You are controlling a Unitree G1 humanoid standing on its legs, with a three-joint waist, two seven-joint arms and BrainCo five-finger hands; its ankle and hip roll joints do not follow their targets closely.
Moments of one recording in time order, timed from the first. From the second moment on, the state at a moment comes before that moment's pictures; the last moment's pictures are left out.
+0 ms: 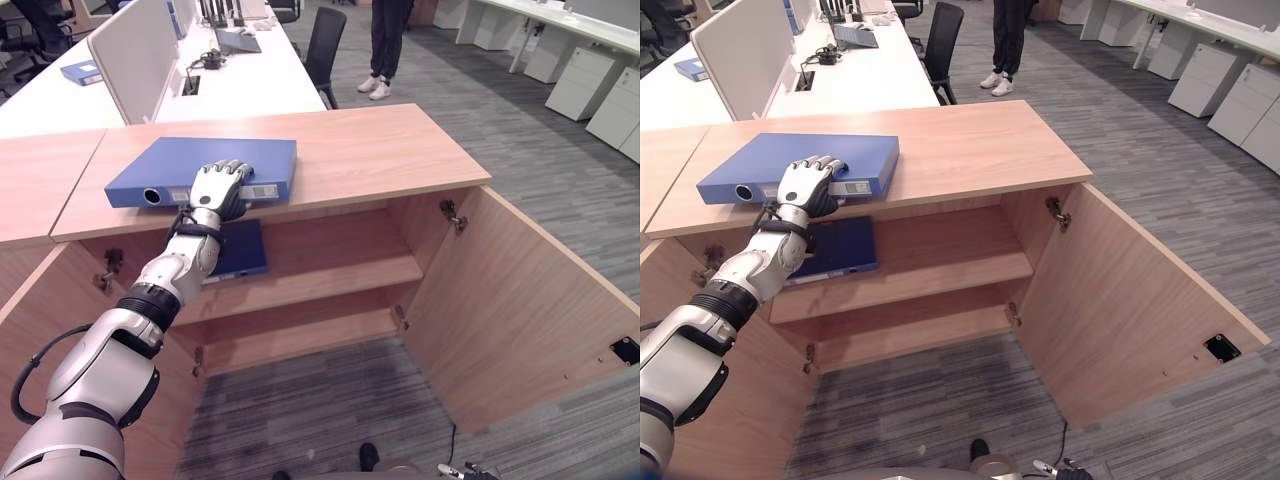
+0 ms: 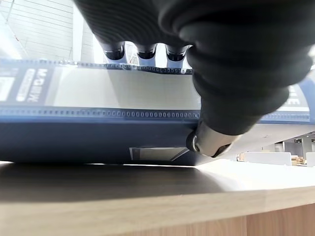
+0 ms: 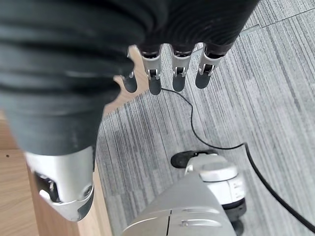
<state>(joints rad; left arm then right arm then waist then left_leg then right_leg) -0.84 0.67 -0.62 0.73 0.60 -0.04 0.44 0.09 -0.30 0.19 1.22 0.33 -0.08 0.04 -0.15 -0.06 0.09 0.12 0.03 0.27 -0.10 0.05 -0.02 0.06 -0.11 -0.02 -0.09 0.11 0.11</state>
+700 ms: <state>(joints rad) -0.84 0.75 -0.46 0.23 0.45 -0.11 0.40 0.06 -0.29 0.19 1.21 0.33 -0.07 0.04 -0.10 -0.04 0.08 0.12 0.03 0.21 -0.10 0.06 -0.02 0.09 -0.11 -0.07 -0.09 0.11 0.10</state>
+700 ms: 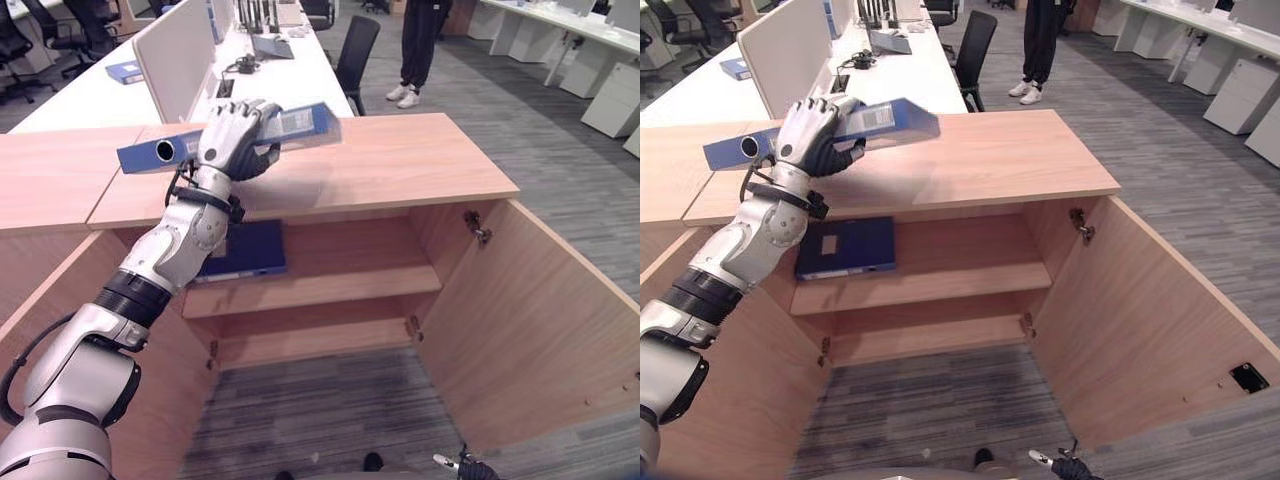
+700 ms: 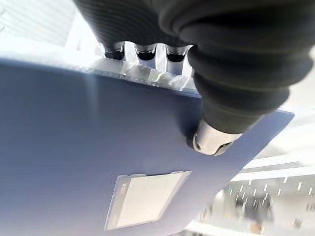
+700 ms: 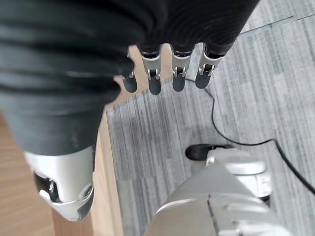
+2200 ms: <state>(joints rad) -0.03 0.55 -0.03 -0.34 -0.67 -0.18 0.08 0.13 -0.50 0.19 -0.04 0.42 -0.10 0.16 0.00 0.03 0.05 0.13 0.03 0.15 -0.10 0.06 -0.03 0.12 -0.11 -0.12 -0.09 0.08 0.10</state>
